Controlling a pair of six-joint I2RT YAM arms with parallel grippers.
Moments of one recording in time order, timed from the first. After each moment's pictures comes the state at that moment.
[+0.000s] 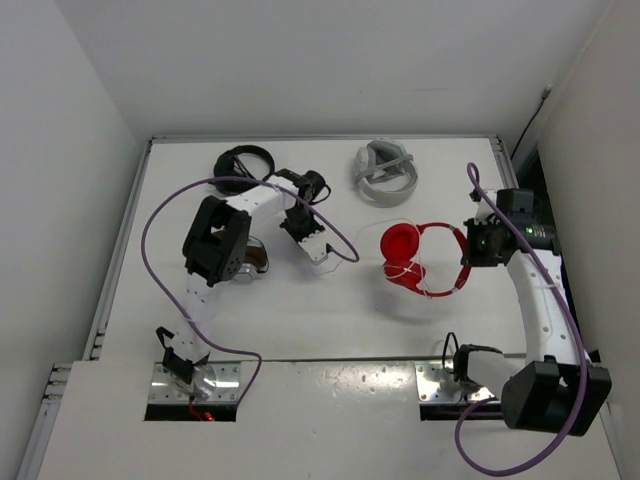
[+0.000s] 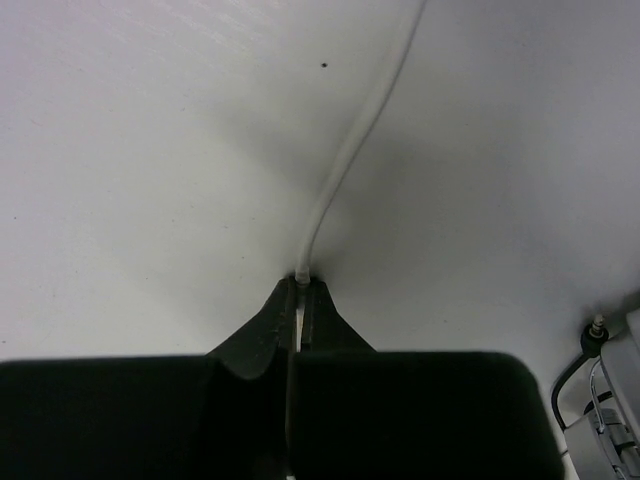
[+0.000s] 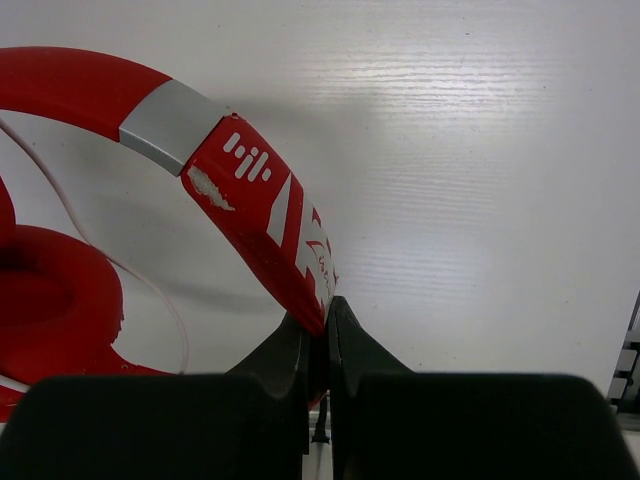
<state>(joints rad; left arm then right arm) -0.53 2.25 1.78 -1.04 0.14 1.97 -0.15 1.09 0.96 -0.92 -0.14 -0.11</state>
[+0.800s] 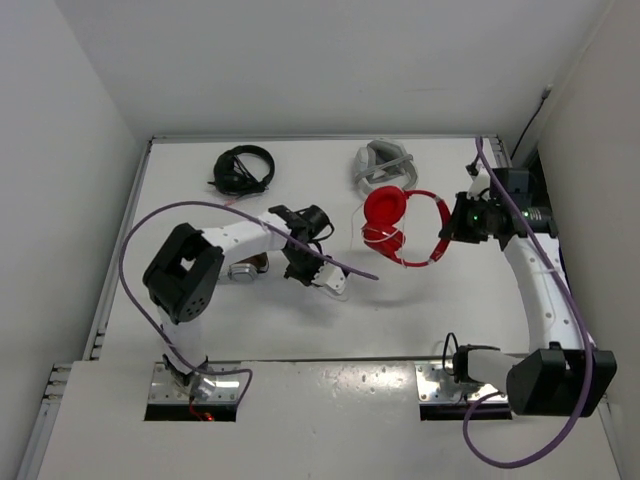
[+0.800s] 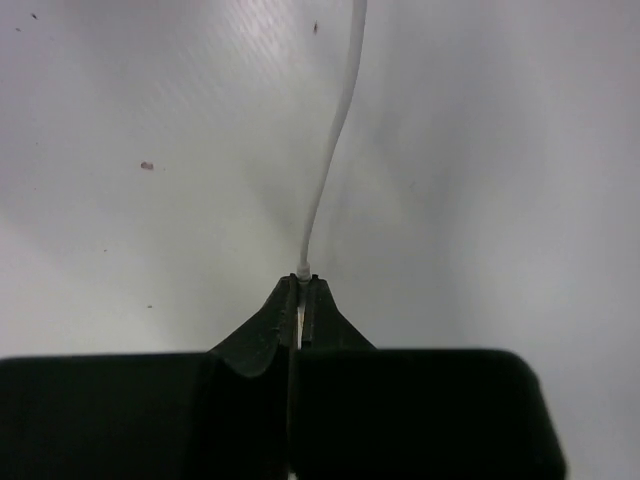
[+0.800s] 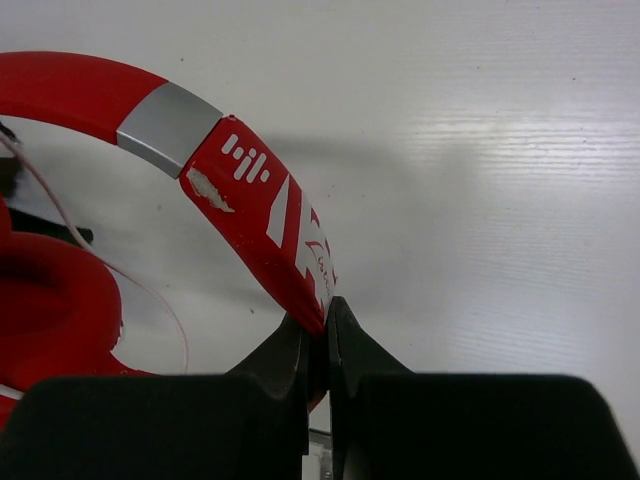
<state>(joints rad) -0.70 1.88 1.30 -0.88 0.36 1.40 -0.07 1.16 1.08 -0.84 -0.29 0.09</state>
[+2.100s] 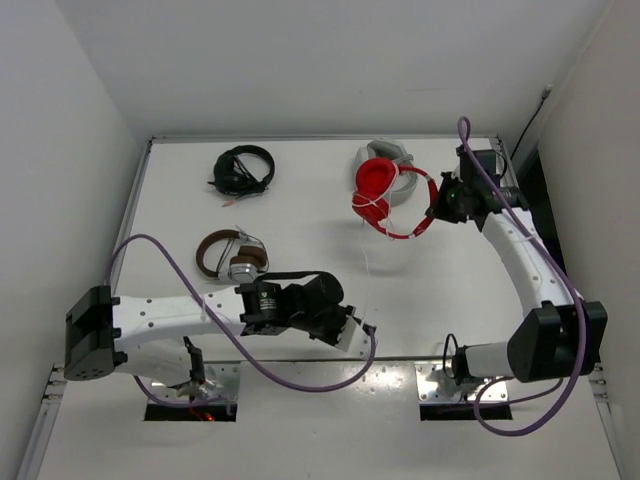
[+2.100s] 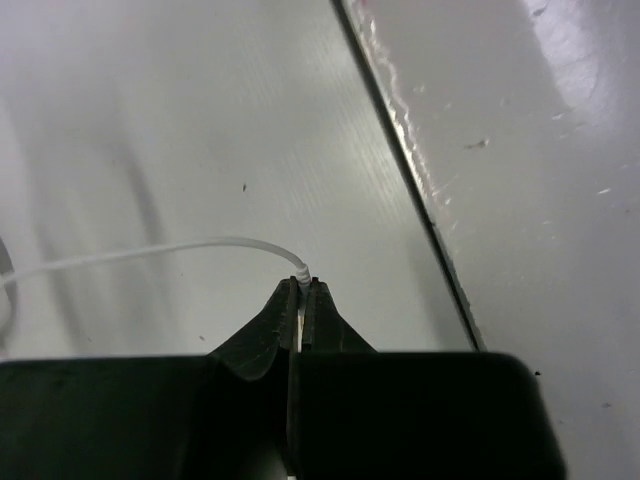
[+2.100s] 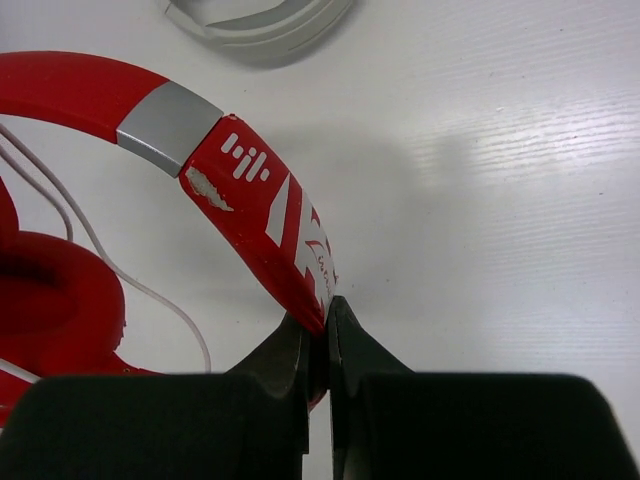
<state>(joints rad) -1.26 1.28 0.93 -0.40 0.19 0.69 0.07 1.36 1.16 -0.66 -0.07 0.38</state>
